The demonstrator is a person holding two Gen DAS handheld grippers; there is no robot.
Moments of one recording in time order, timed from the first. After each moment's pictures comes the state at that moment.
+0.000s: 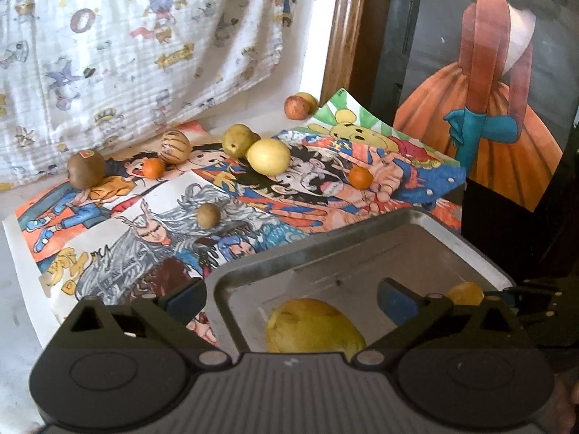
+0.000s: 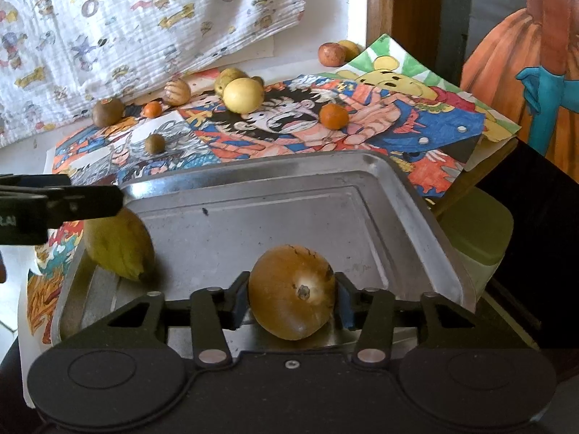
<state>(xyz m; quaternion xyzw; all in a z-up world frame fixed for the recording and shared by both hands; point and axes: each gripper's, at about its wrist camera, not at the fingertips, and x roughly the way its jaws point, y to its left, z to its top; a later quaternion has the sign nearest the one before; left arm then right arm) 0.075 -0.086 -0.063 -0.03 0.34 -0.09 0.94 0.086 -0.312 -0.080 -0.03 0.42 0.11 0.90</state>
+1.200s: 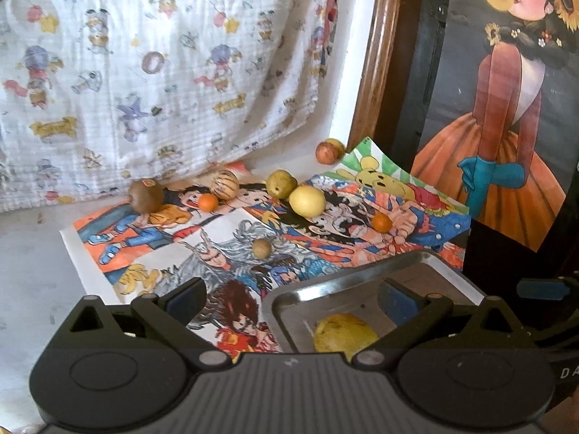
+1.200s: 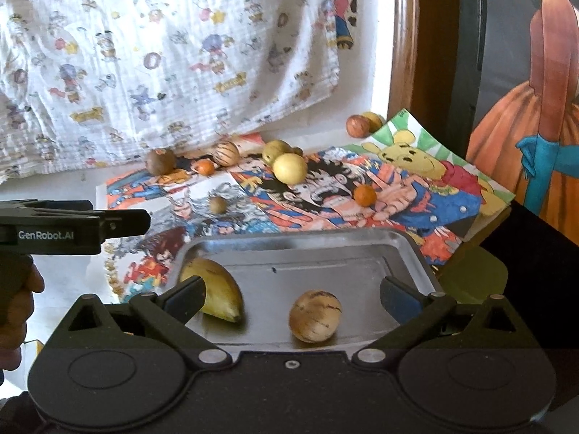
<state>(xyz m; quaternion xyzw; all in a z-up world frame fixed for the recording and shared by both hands) 0.022 -0.037 -0.014 -0.06 0.28 -0.05 0.96 0.026 -0.269 0.006 -0.05 0.34 0.13 0.93</state>
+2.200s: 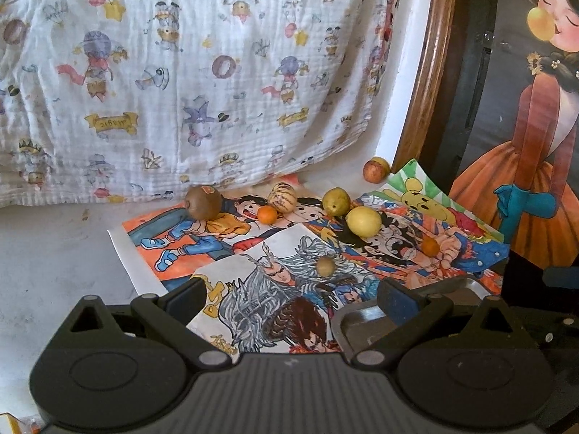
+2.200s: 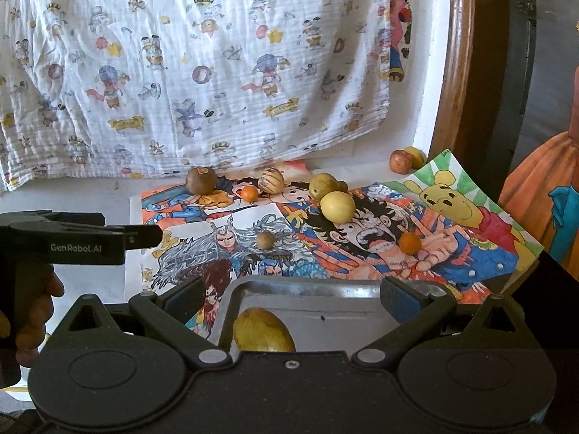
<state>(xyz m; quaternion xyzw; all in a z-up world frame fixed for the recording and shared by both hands) 0.034 0.025 -0.013 -0.08 0.28 0.00 0.96 0.047 -0.213 0.035 -0.08 0.32 0.18 0.93</state>
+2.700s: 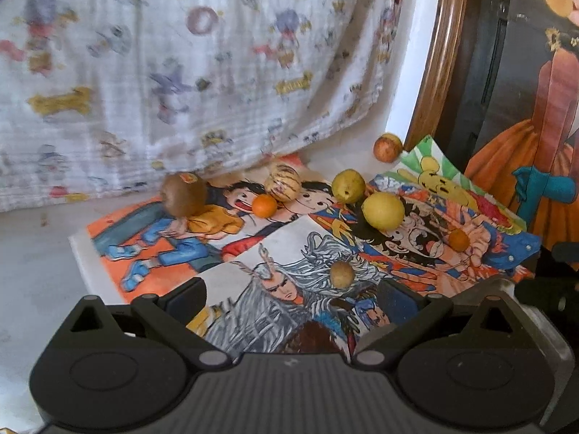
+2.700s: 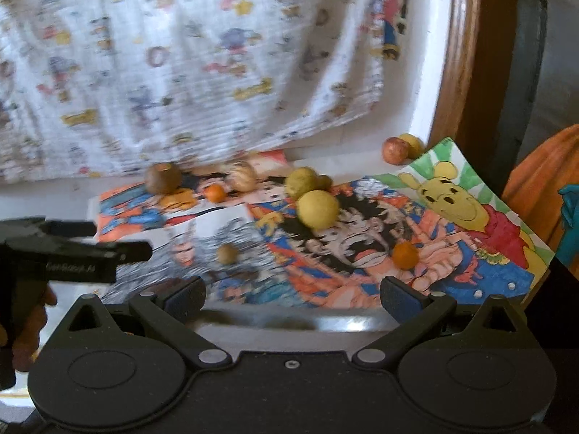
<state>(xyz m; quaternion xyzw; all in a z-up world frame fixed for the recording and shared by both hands) 0.126 0.022 -0.051 -0.07 0.32 -0.01 0.94 0.143 -0.219 0.007 -0.08 0.35 0.16 0.92</state>
